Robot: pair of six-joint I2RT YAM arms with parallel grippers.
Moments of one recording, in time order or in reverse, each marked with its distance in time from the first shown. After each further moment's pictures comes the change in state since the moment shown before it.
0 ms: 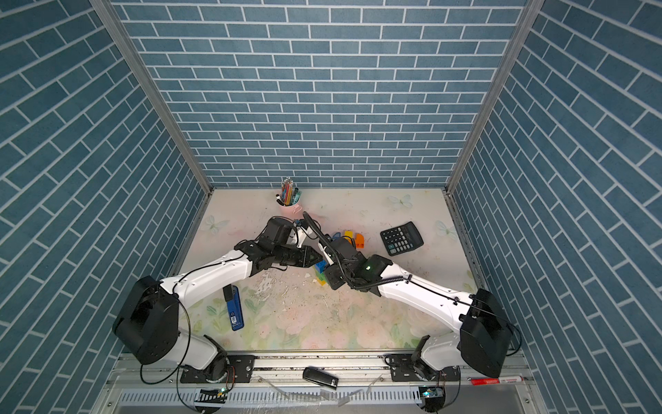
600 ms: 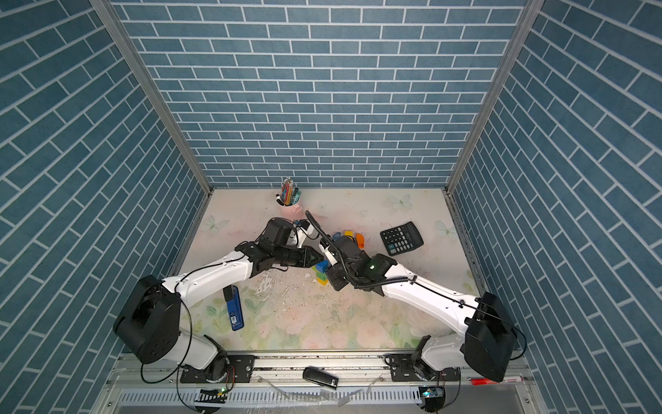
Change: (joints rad) left arm 0.000 0.009 -0.018 0.051 0.027 -0.031; right arm -0.052 -0.047 -0.007 -0.040 -0.089 -0.064
